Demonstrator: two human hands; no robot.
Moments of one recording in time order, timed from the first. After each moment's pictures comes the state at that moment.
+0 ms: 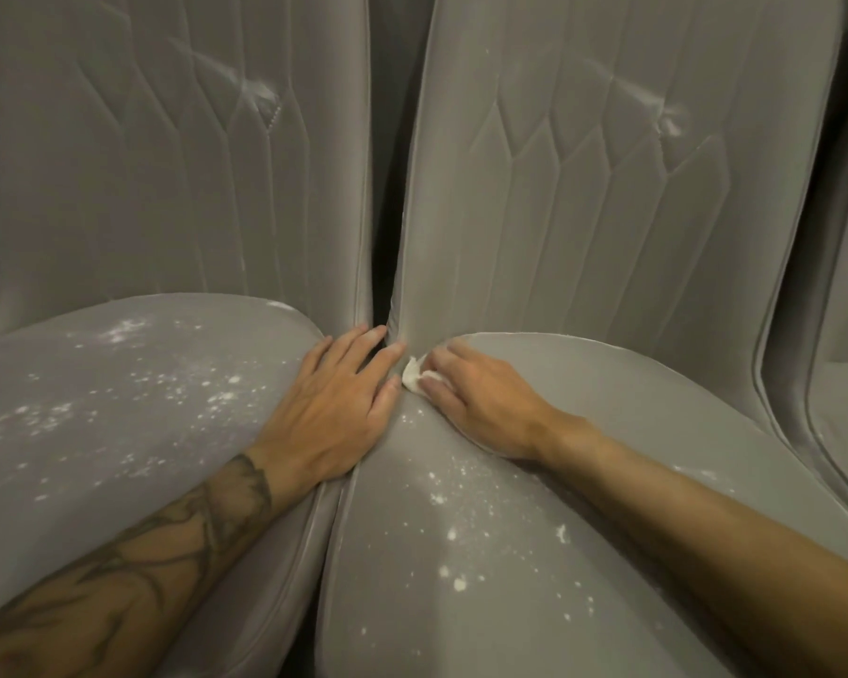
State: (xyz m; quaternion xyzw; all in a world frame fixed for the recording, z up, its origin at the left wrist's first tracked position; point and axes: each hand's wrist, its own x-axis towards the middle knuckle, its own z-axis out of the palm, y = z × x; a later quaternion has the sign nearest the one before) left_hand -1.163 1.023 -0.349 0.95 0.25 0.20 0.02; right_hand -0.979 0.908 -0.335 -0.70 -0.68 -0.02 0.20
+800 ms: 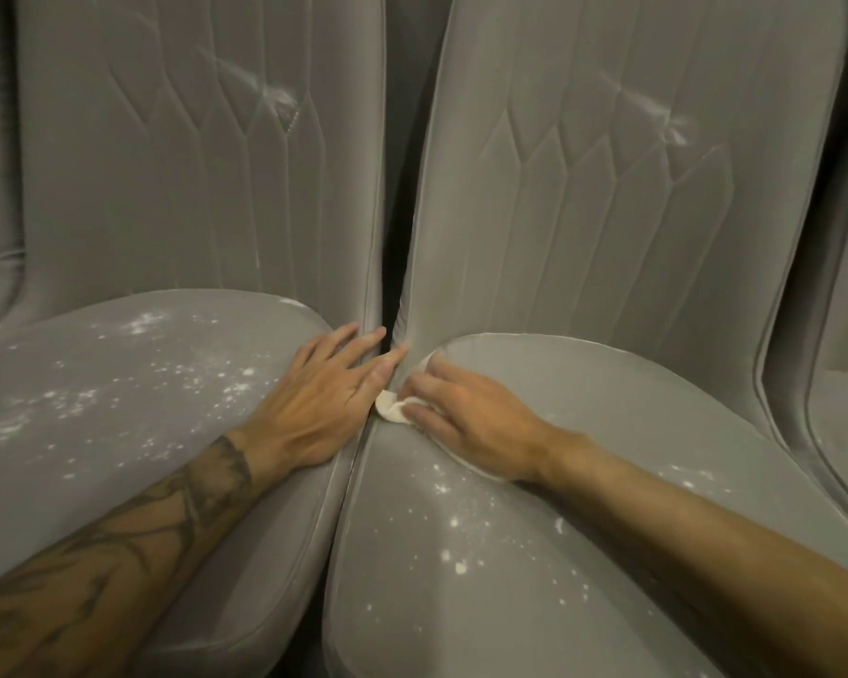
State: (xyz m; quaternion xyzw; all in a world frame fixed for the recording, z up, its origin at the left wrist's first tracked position) left_hand -1.182 1.044 -0.350 0.96 0.23 0.14 0.06; right_hand -1.001 0.897 -0.331 -0.64 -0.75 0.01 0.18
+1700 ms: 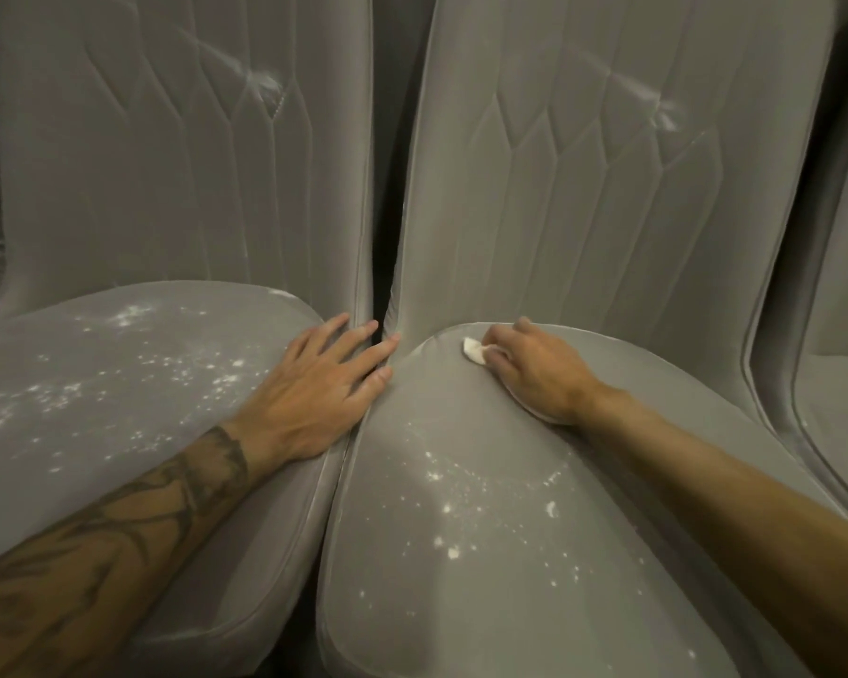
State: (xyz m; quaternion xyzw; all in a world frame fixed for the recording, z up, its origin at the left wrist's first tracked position) left_hand -1.180 1.044 -0.355 0.96 0.23 0.13 0.04; right_hand -0.935 0.879 -0.314 -0.80 -0.59 -0.03 0.14
